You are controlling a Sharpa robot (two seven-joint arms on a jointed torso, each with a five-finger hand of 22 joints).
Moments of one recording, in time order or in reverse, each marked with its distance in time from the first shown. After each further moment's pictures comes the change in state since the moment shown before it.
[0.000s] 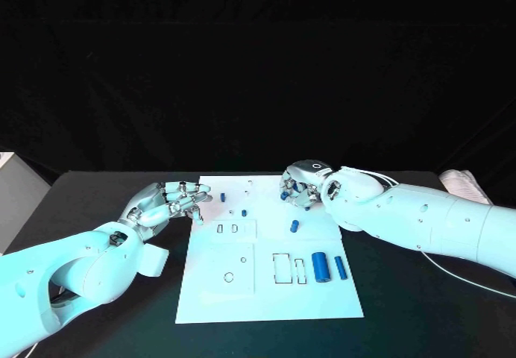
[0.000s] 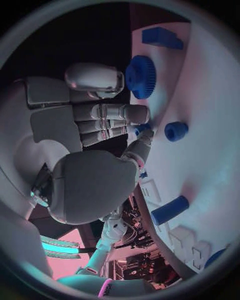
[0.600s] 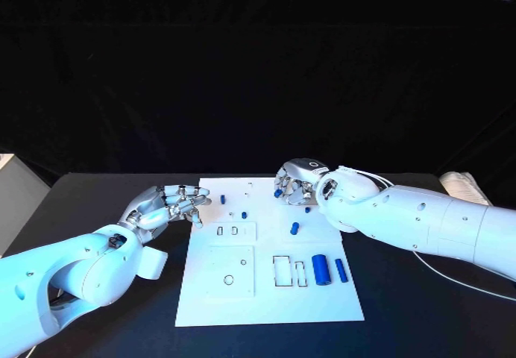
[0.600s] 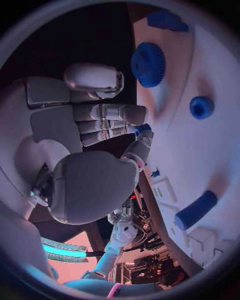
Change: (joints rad) left arm 0.000 -0.001 0.000 -0.008 0.000 0.004 -0.011; left_hand 0.000 0.000 0.006 -0.006 0.000 -0.005 -0.001 -0.004 0.003 -0.005 0.002 0.000 0.000 -0.004 0.004 -0.009 -0.002 0.000 -0.002 0.002 0.000 -0.001; right arm 0.012 0.020 0.010 0.022 0.070 -0.033 -0.041; right_hand -0.014 0.014 0.010 0.010 0.008 0.004 -0.004 0.005 0.014 0.012 -0.005 0.003 0.010 0.007 -0.007 0.015 0.015 0.000 0.004 -0.004 0.002 0.005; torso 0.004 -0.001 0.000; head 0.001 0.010
